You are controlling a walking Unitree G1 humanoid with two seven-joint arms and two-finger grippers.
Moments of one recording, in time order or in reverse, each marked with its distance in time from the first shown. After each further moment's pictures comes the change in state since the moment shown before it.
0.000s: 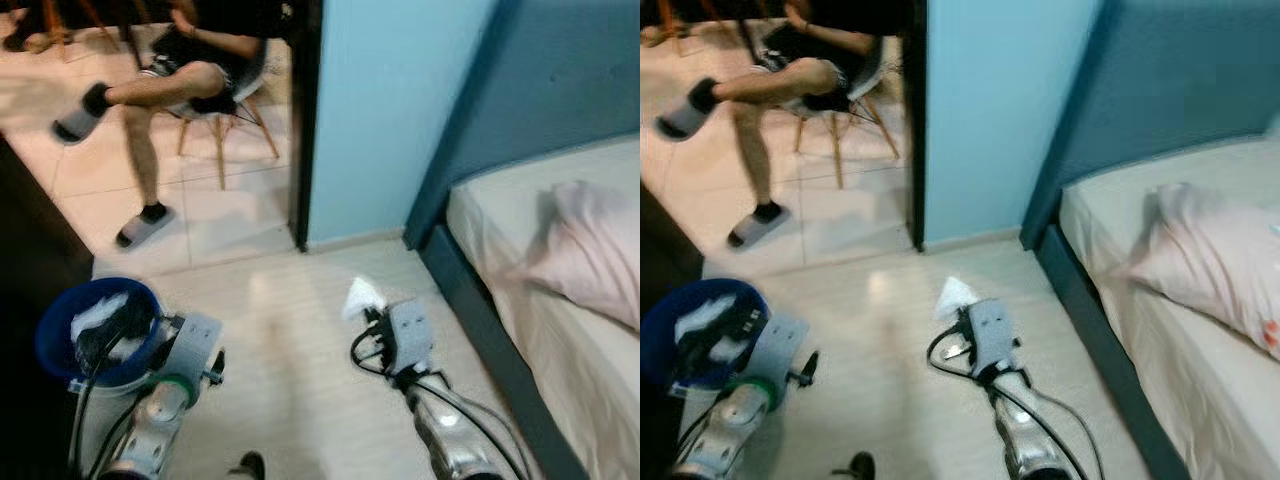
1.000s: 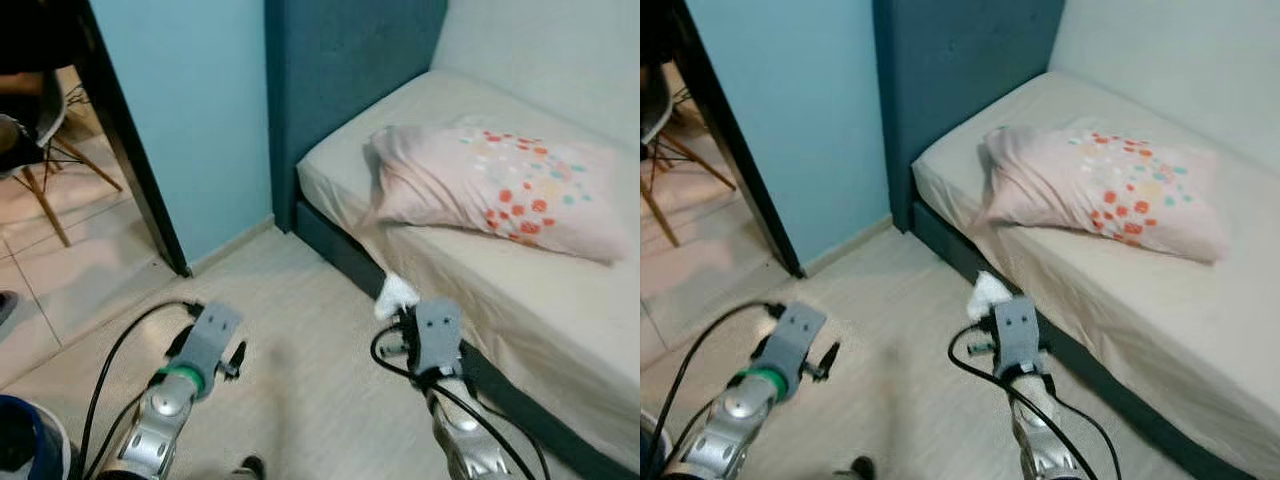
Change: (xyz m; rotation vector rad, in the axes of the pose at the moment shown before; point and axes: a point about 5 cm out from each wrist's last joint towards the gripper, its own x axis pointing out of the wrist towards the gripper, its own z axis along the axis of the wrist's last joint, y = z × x) left arm -0.006 -0.014 0.003 0.050 0.009 -0.100; right arm -0.033 -0.033 -0.031 -0.059 0.178 -0.234
